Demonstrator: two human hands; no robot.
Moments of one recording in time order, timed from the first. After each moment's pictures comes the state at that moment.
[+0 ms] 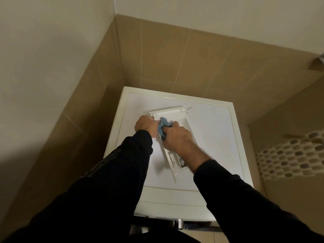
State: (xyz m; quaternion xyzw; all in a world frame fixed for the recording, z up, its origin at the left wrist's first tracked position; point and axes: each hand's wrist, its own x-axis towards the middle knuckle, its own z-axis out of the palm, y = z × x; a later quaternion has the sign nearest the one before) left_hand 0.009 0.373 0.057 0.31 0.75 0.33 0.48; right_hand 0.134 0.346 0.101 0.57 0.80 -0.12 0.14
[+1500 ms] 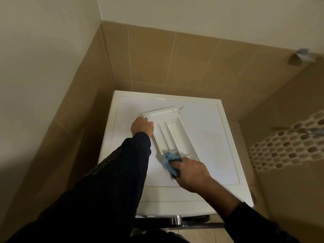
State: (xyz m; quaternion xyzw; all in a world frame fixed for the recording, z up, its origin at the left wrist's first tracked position) left_hand 0.019 0.383 0.033 0.38 0.79 0.27 0.40; right_hand 0.209 0.242 0.118 0.52 0.82 -0.17 0.17
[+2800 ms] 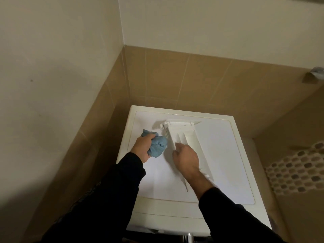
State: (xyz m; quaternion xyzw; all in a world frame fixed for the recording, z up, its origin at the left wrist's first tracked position) left_hand -0.019 0.331 0.088 0.13 0.63 0.42 0.64; right_hand 0.145 0.309 0.093 0.68 0.69 -0.23 -0.10
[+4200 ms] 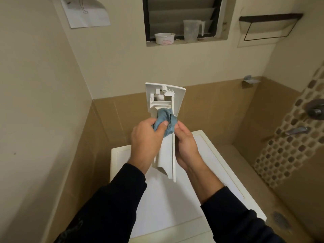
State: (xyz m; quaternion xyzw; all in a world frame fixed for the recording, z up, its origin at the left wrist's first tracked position) left_hand 0.055 0.295 0.297 0.66 0.59 0.42 0.19; right_hand 0.168 0.296 0.250 0.34 0.39 -0.57 -0.64
